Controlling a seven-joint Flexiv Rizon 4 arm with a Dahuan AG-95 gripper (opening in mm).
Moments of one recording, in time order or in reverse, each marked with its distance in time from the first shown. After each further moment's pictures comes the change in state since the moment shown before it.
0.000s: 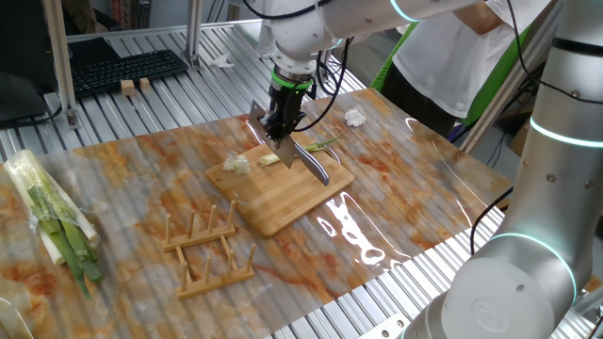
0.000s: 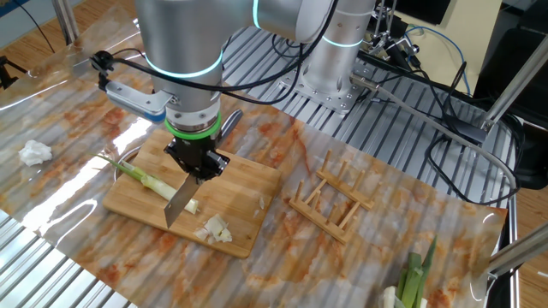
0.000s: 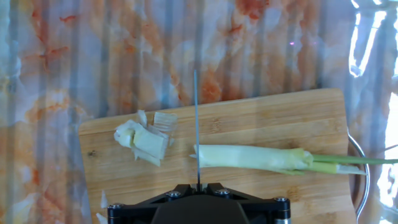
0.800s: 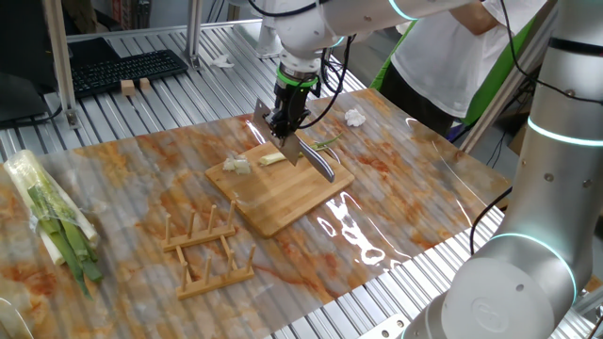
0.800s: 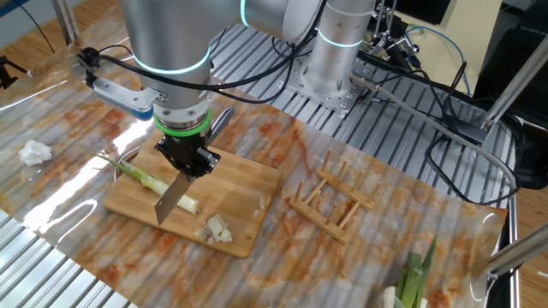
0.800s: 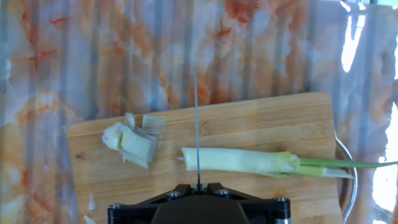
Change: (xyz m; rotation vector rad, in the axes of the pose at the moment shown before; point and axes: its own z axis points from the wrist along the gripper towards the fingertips) arm -0.001 -0.020 0.006 0.007 0.002 -0.011
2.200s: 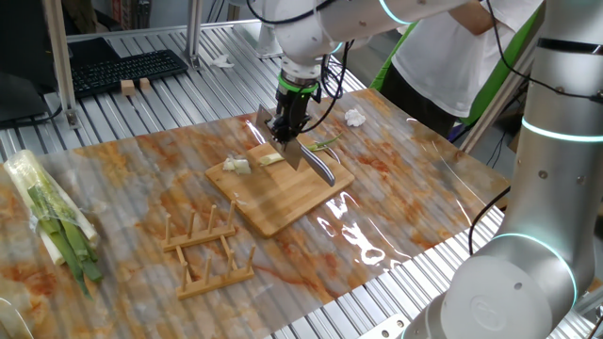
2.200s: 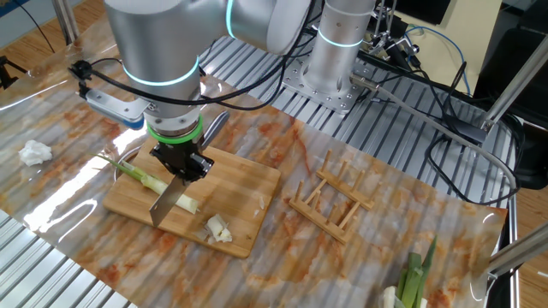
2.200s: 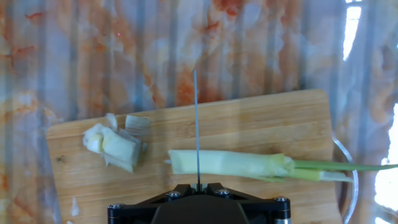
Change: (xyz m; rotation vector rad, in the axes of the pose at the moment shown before) arm -0.001 -0.006 0.020 -0.003 0.011 0.006
